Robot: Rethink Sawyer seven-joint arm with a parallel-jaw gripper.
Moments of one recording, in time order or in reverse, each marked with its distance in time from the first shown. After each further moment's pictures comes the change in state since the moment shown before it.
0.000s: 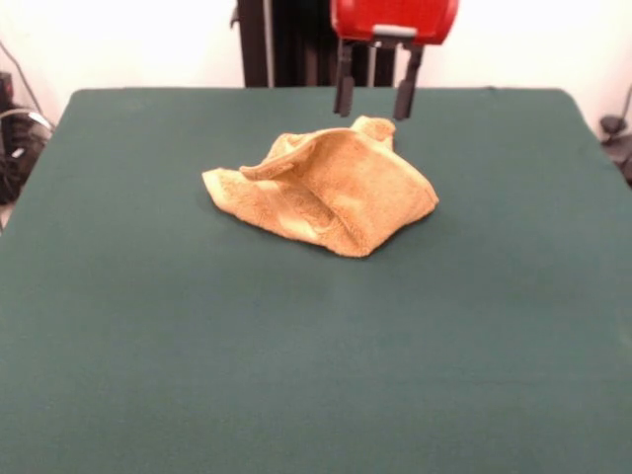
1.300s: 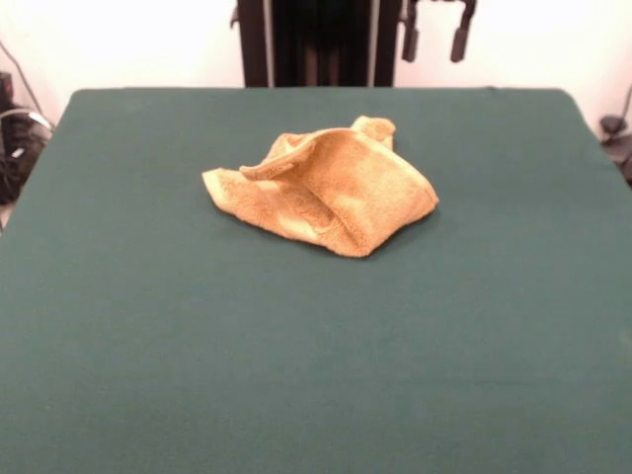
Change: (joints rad) arm 0.112 -0.123 0.001 0.340 0.001 -0.168 0.000
